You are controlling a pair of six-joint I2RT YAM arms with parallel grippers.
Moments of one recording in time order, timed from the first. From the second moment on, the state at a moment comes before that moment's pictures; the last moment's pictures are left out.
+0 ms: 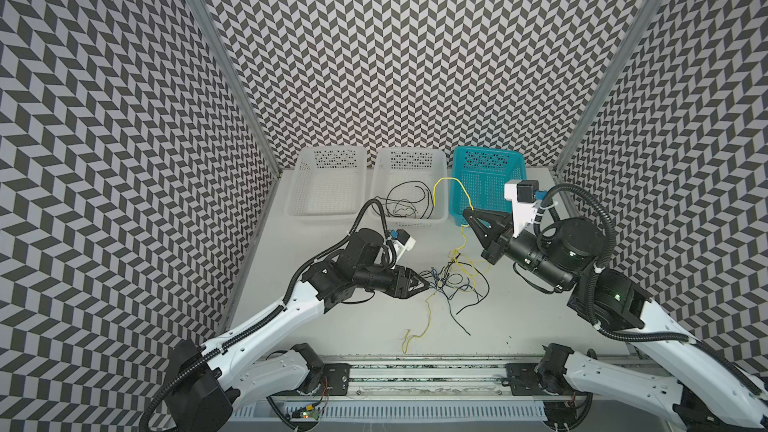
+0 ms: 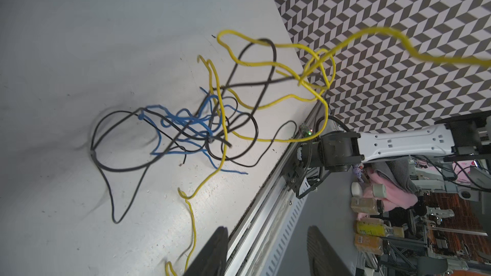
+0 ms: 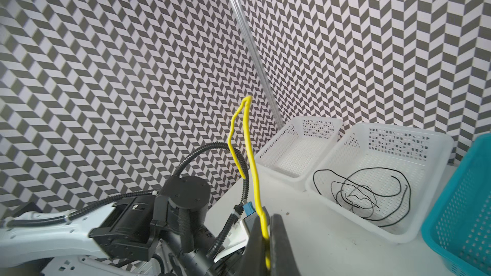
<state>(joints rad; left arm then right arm) -0.74 1.07 0.82 -0.36 0.68 -0.51 0.82 0.88 1.13 -0.17 0.09 0.39</state>
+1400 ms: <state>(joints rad) -0.91 1.55 0.71 0.22 0.33 -0.45 0.75 0.82 1.09 -0.21 0.01 0.45</state>
